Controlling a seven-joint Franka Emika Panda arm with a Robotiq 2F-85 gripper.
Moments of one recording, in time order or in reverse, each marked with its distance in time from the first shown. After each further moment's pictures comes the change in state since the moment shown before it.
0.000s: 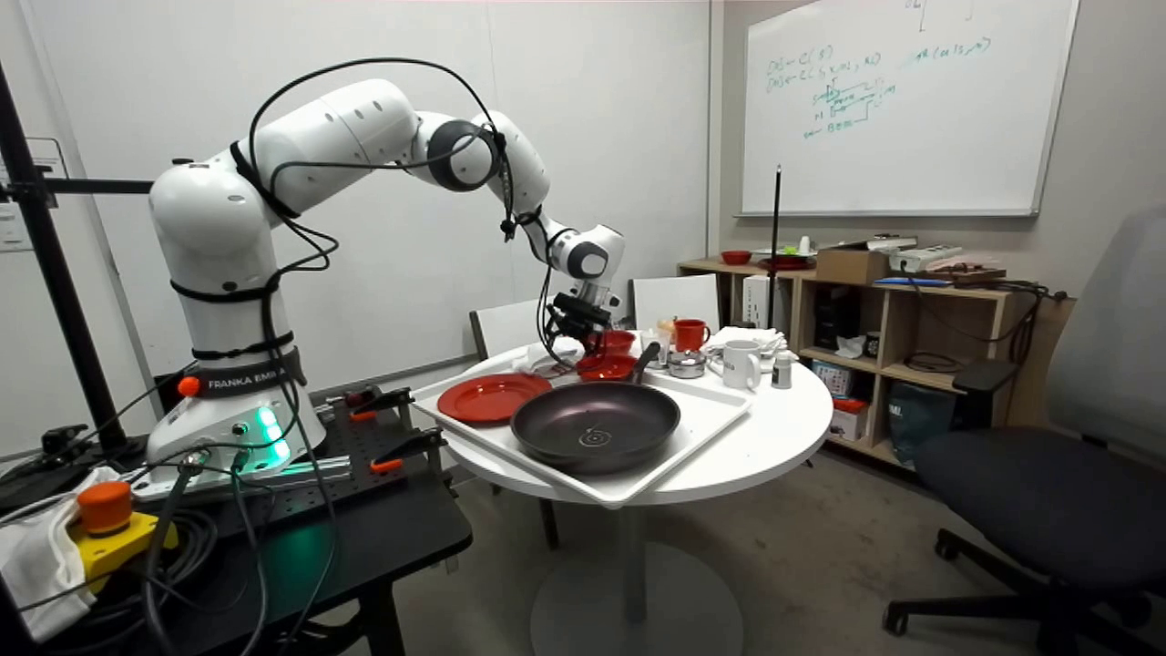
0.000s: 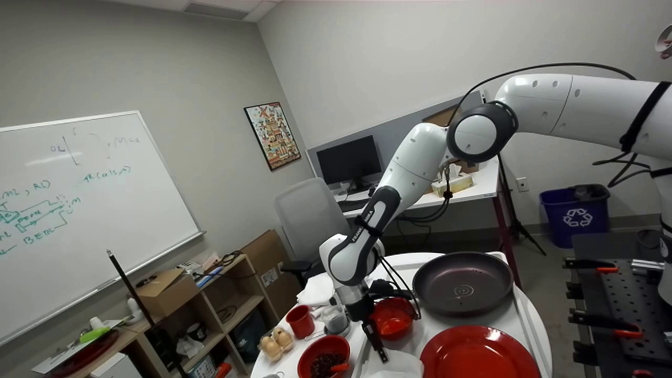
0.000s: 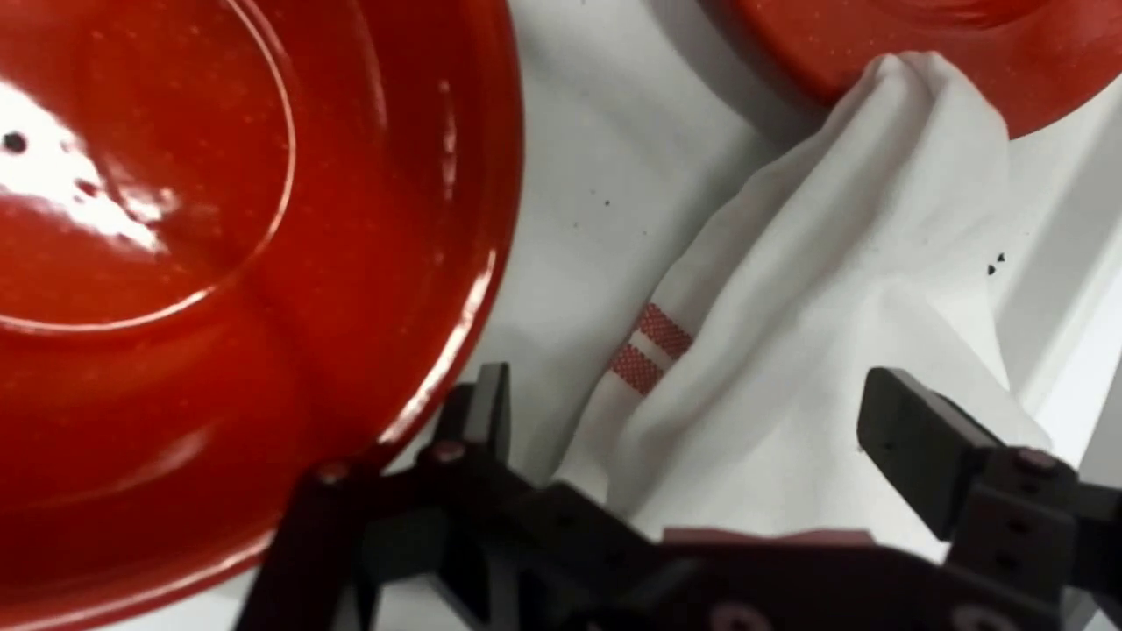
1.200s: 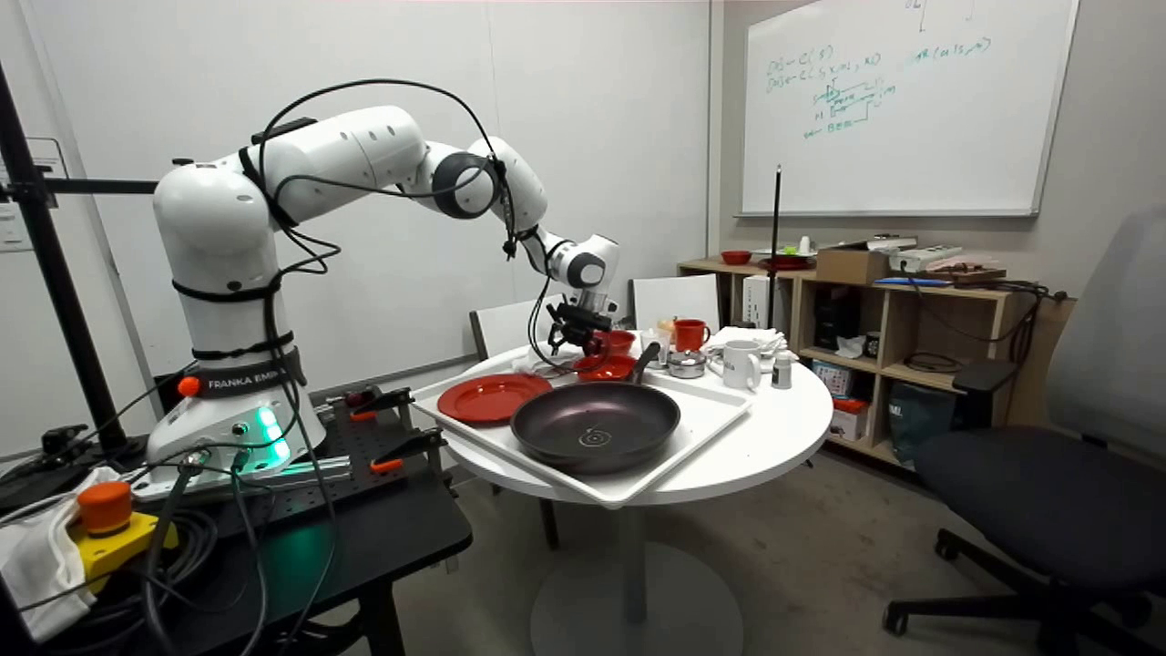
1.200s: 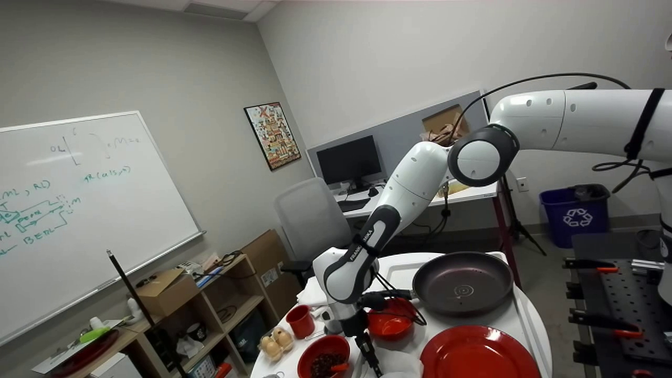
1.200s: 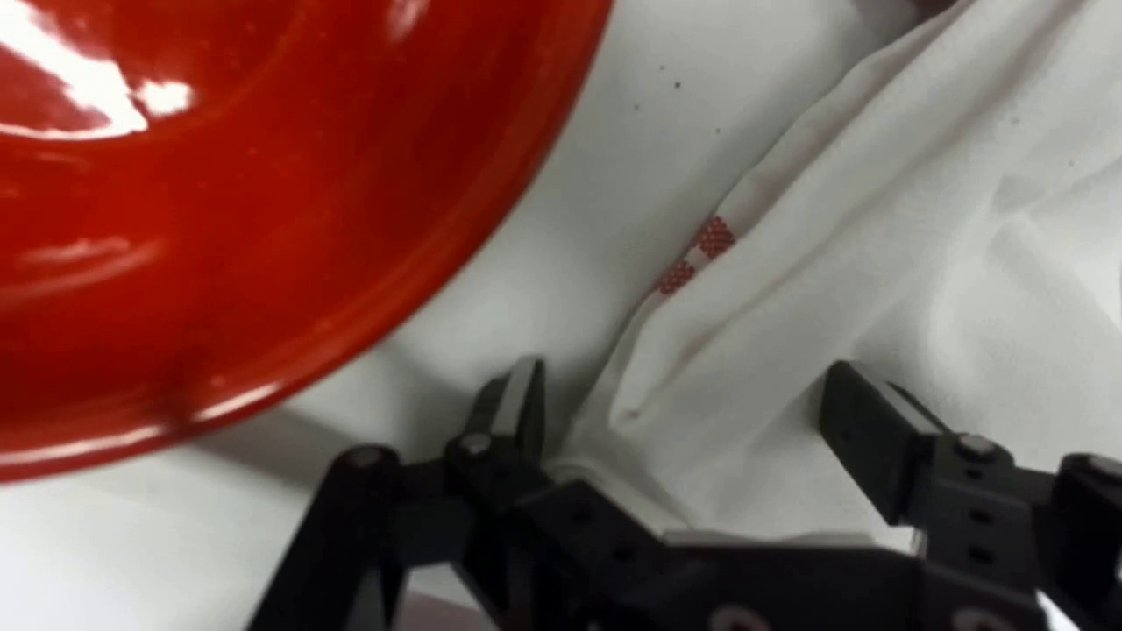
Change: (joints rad) arm 0.065 0.129 -0.013 0.180 -0.042 -0.011 -0.025
